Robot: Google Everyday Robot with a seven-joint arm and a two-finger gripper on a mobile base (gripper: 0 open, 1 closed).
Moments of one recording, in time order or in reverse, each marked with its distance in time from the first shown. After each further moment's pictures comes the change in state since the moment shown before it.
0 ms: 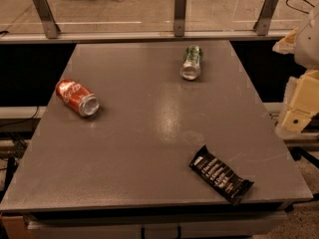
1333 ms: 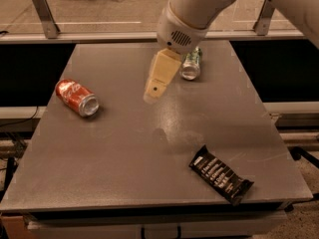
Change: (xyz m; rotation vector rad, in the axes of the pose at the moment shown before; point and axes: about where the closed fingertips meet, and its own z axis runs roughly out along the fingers) arm -0.221 -0.031 0.079 -0.078 -0.261 -0.095
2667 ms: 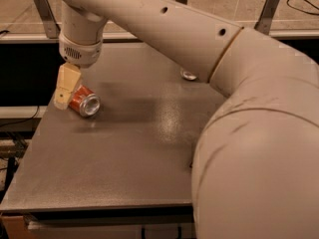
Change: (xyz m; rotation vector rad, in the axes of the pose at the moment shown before) arm -0.159 0.000 0.161 -0.146 0.079 0.077
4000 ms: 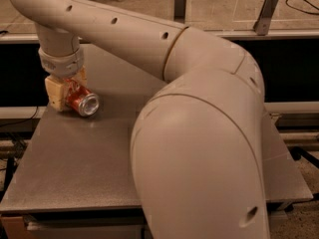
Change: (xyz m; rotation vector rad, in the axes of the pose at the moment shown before) arm -0.019 0.001 0.055 0.030 0.183 0.235
